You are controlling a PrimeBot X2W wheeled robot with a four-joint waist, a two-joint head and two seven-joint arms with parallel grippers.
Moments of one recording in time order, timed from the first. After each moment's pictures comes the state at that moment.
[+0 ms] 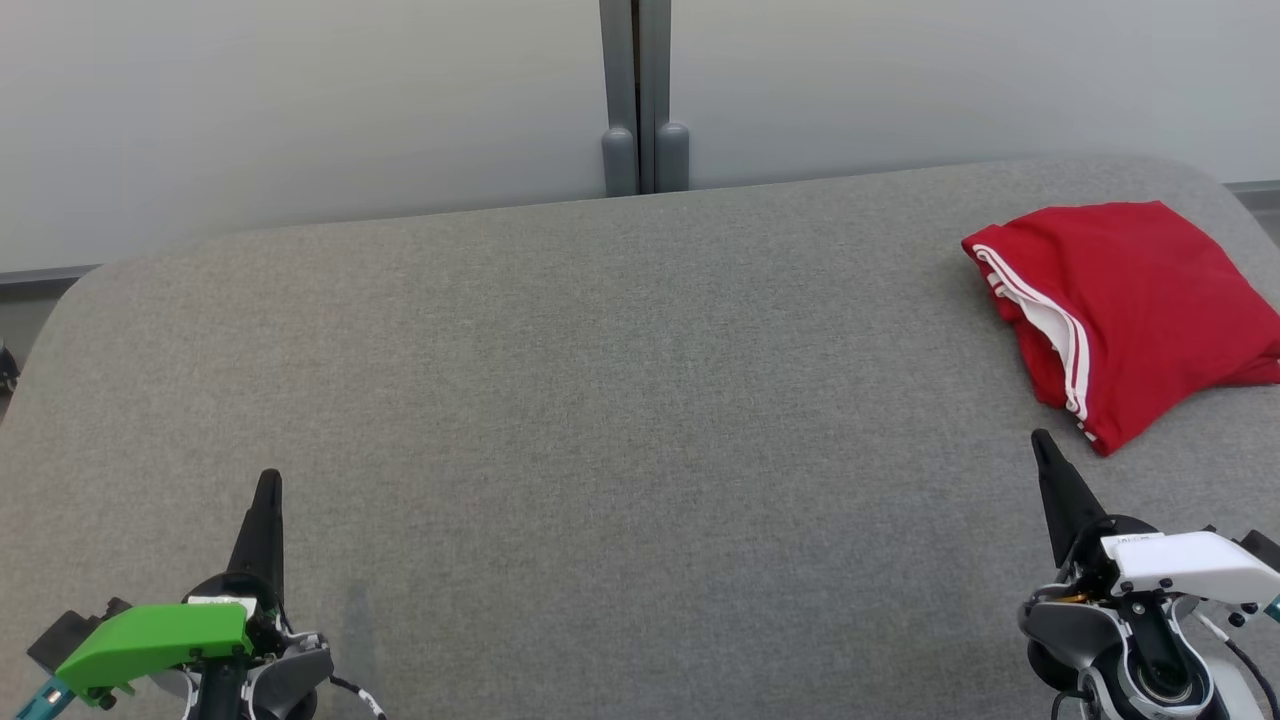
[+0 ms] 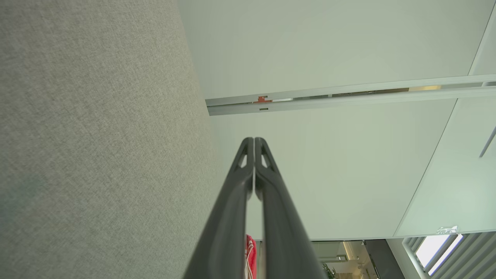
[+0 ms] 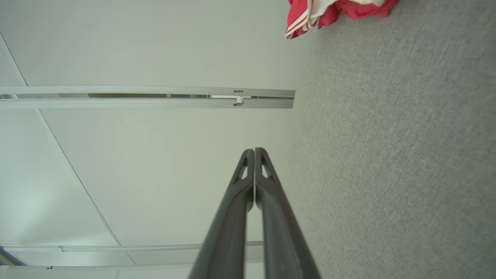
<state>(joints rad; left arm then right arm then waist) -0.08 0.06 0.09 0.24 -1.57 -0.13 0.08 -0.09 -0.05 -0.11 0.24 1.55 0.13 0.10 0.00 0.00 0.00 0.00</state>
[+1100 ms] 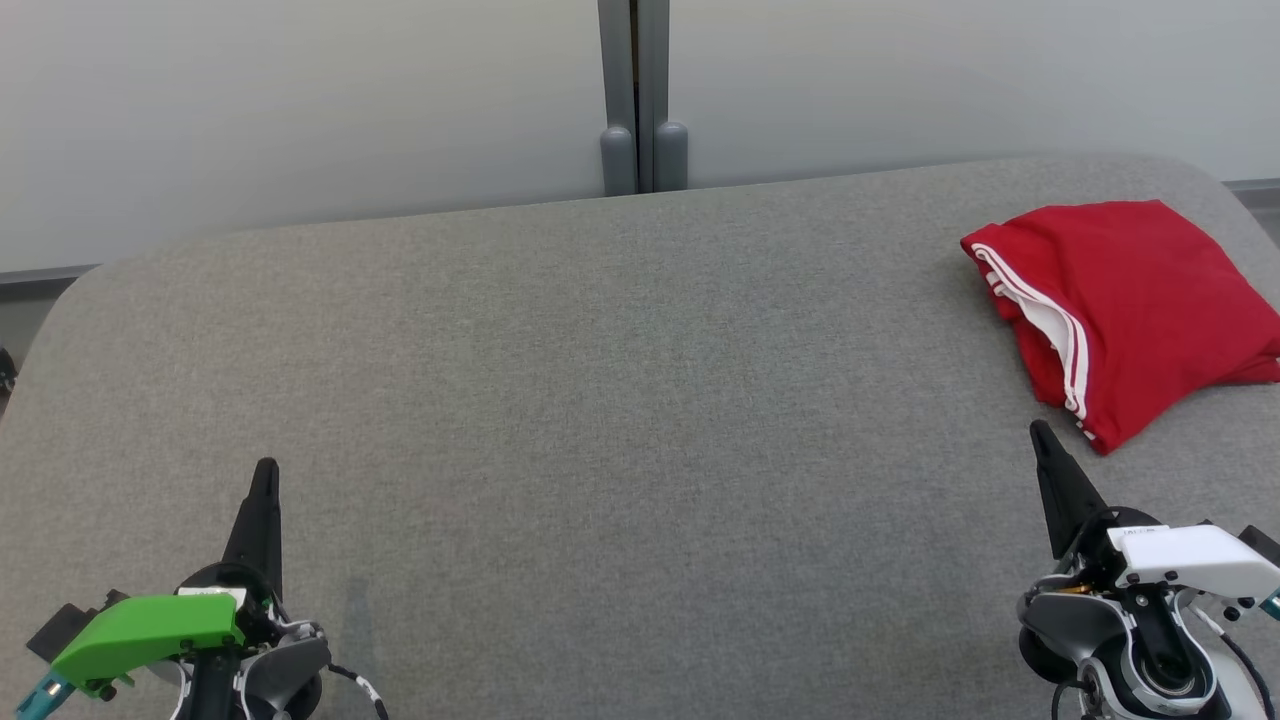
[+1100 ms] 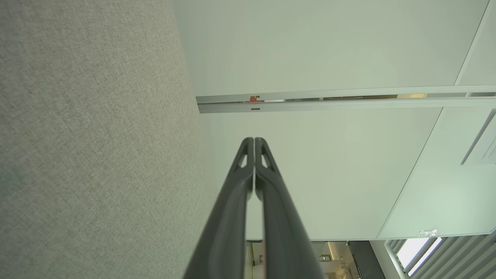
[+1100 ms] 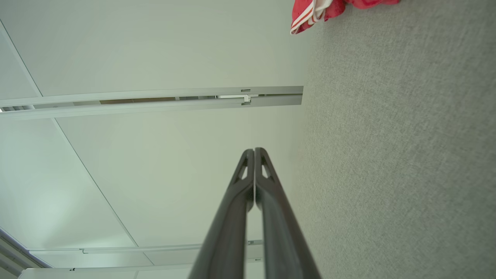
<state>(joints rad) -0.10 0.06 0.10 0.24 -1.63 -0.13 0.10 -0.11 -0.05 -0.11 0.24 1.61 0.13 0.11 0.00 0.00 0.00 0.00</state>
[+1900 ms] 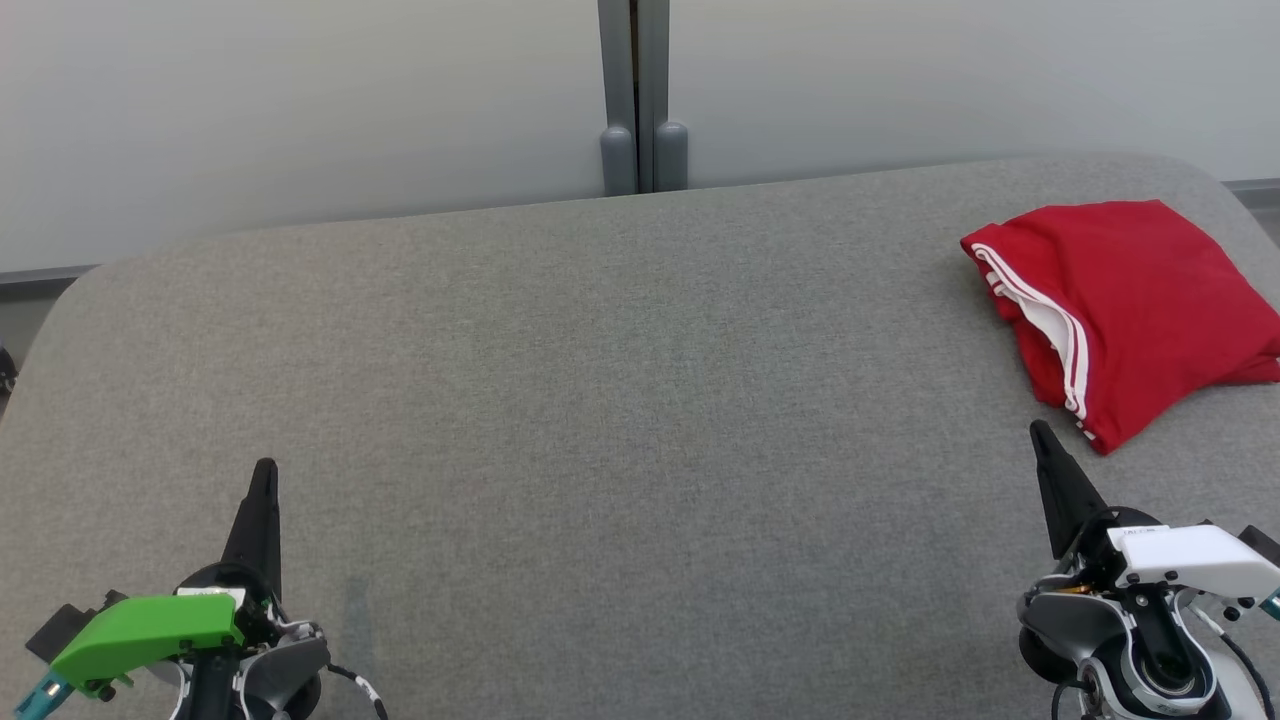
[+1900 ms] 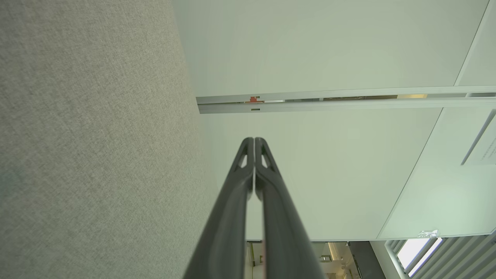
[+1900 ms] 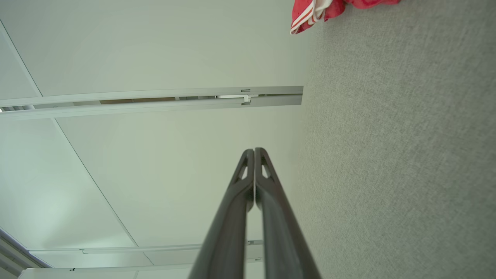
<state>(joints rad) -0.10 0.06 0.10 0.24 -1.62 -0.13 0.11 -0.11 -0.05 -0.11 0.24 1.61 0.13 0.11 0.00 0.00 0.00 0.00</state>
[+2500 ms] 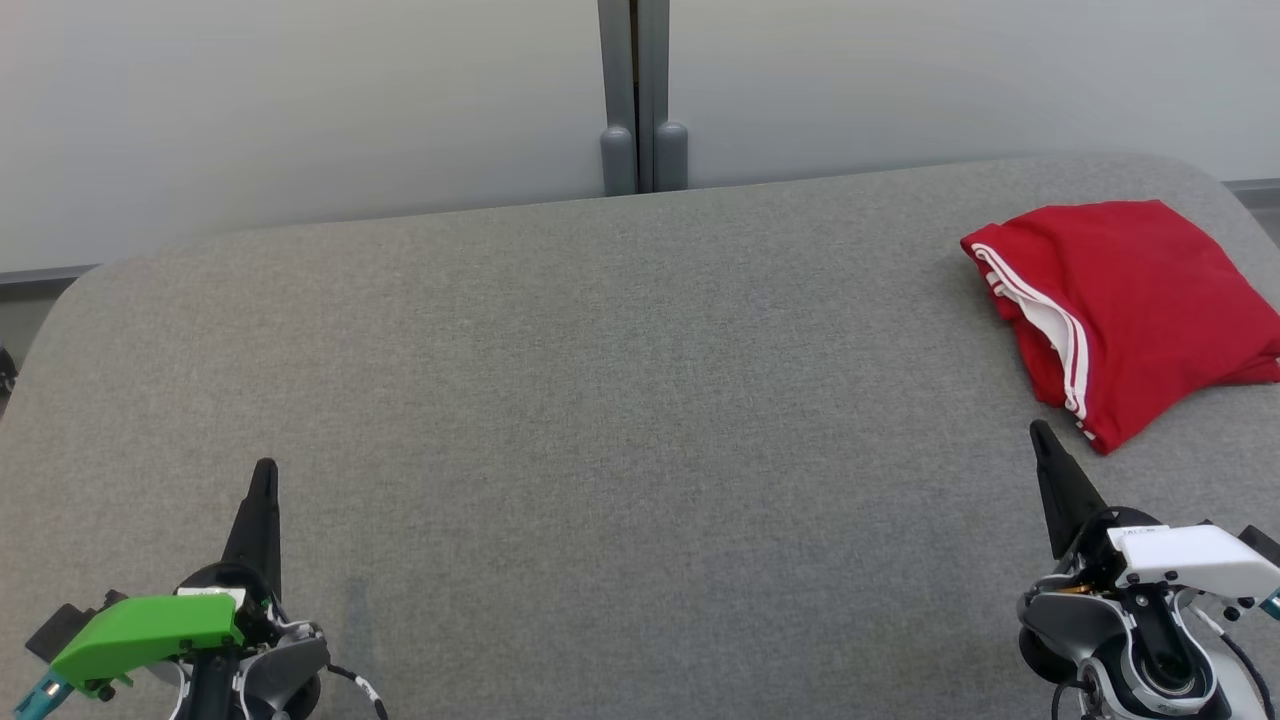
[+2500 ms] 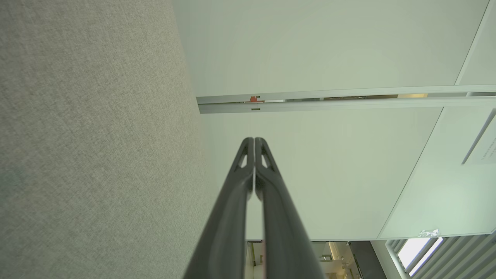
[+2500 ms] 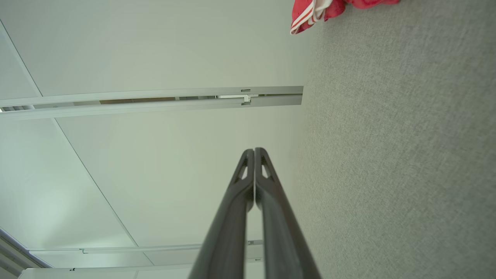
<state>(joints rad) -0.10 0.05 0.11 0.24 -1.62 -0.13 0.11 -0.11 -0.05 -0.11 0.24 1.61 0.13 0.11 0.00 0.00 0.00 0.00</state>
